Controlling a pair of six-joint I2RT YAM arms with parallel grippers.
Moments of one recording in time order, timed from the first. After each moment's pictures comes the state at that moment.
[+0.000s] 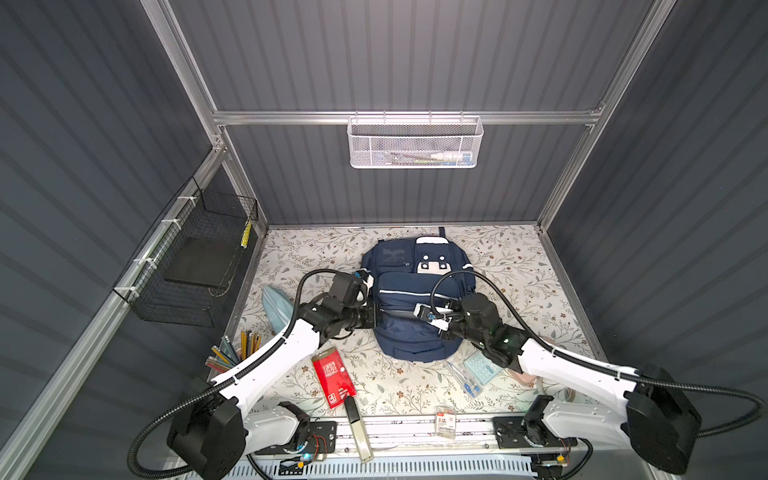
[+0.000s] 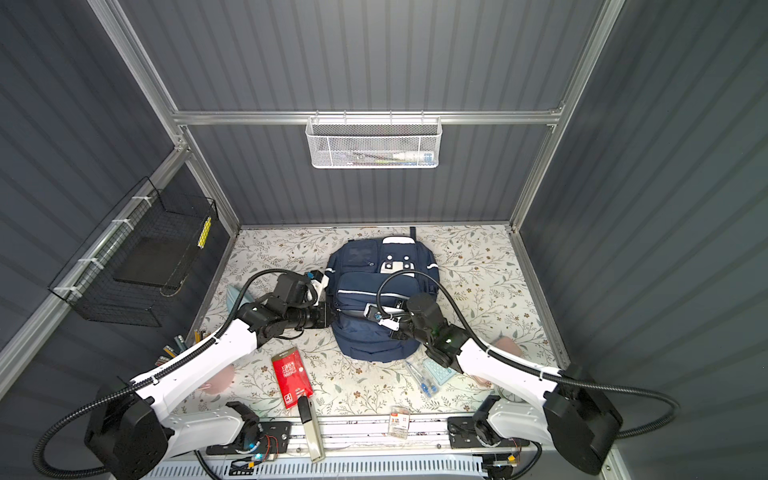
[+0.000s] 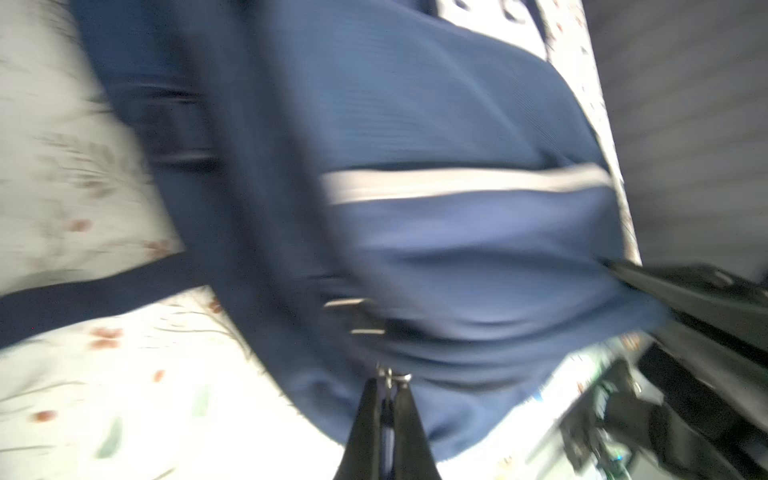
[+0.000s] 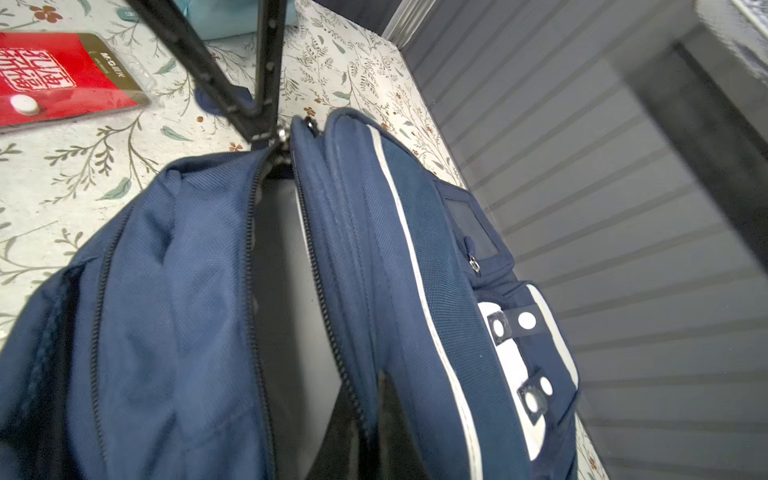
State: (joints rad) left arm -0.52 1.24 0.88 -0.47 0.27 -0.49; right arm 0.73 1.14 0.58 0.15 -0.10 -0.71
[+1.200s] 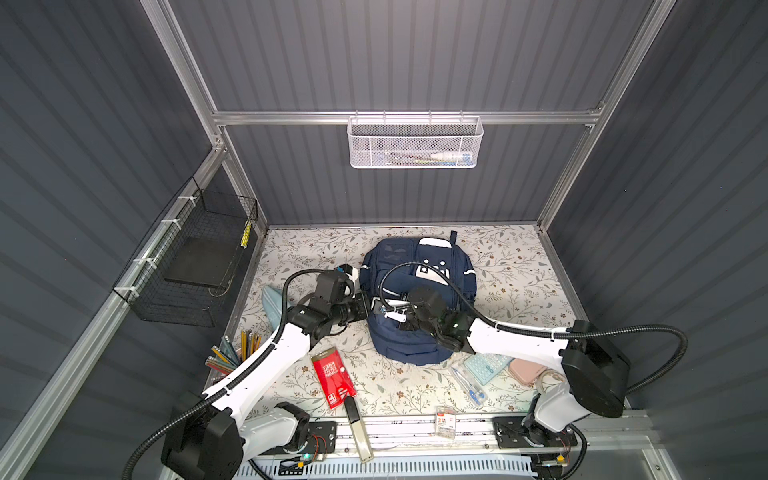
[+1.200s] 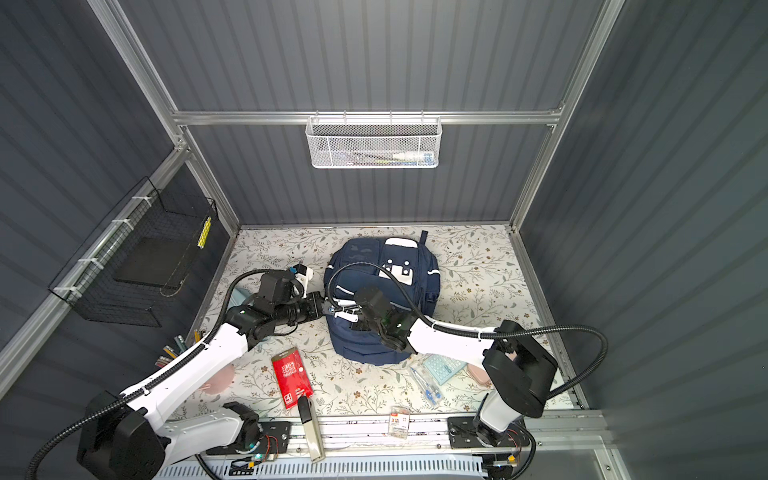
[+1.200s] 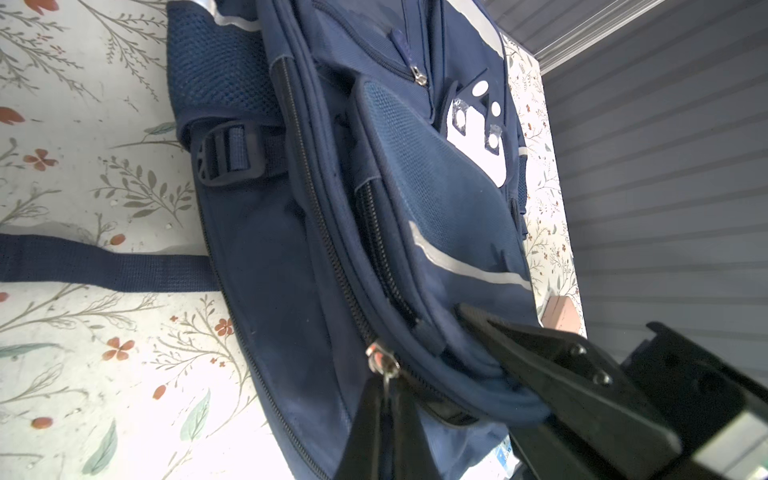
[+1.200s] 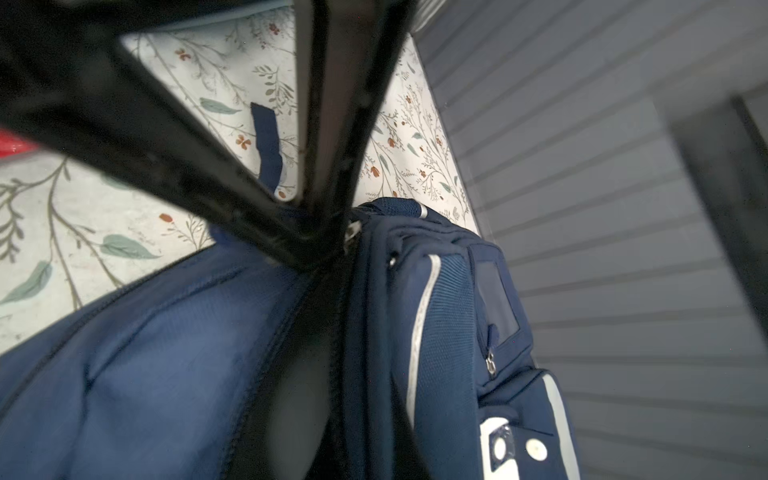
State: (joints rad) left arm -0.48 1.17 0.84 -0.38 0.30 -0.62; right arm 0.94 1.57 0.95 0.12 0.14 -0.73
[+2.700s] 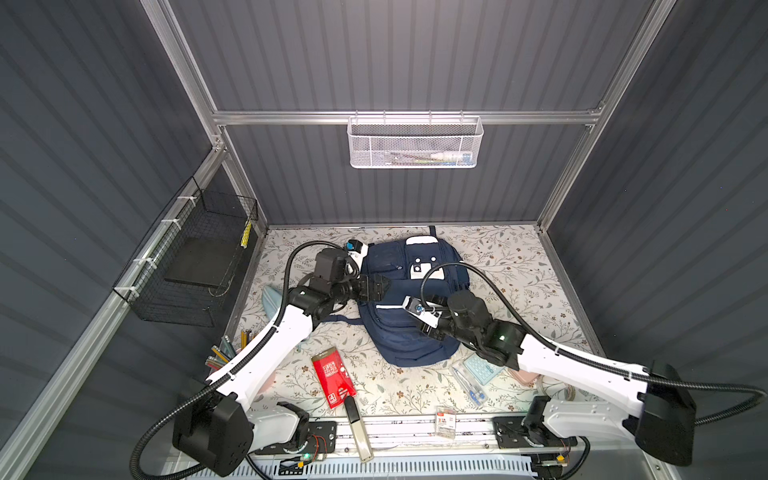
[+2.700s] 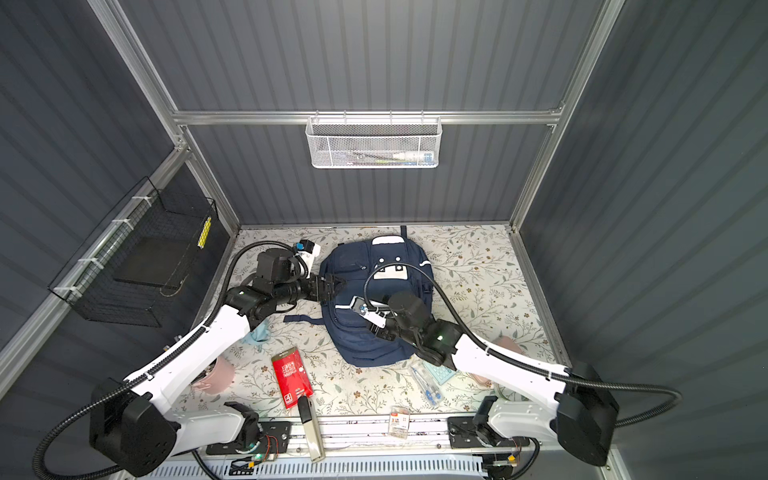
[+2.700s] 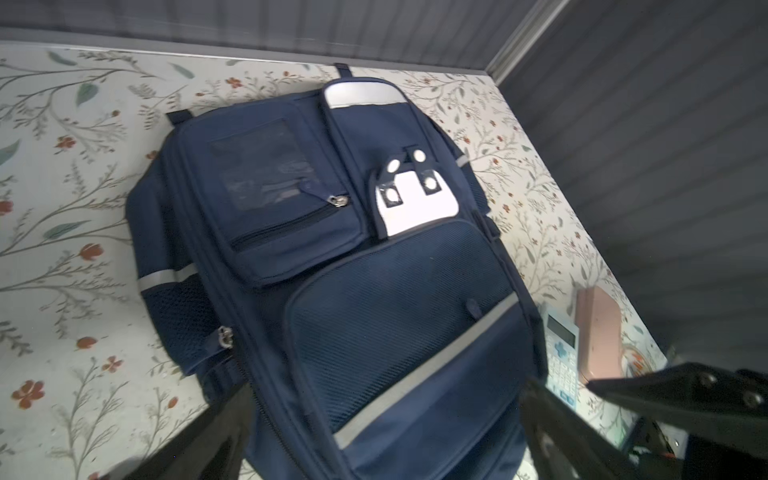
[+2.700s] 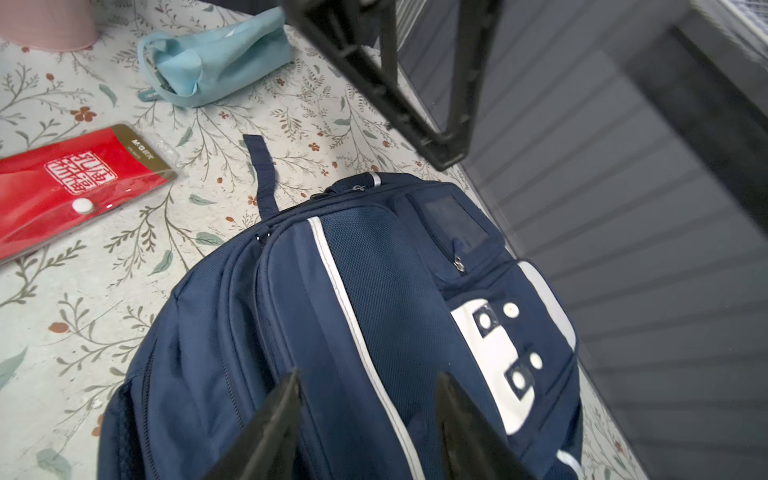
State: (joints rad) left arm -0.48 1.26 1.04 -0.39 0.29 -0.28; right arm 0.93 1.15 0.77 -0.07 0.14 -0.44
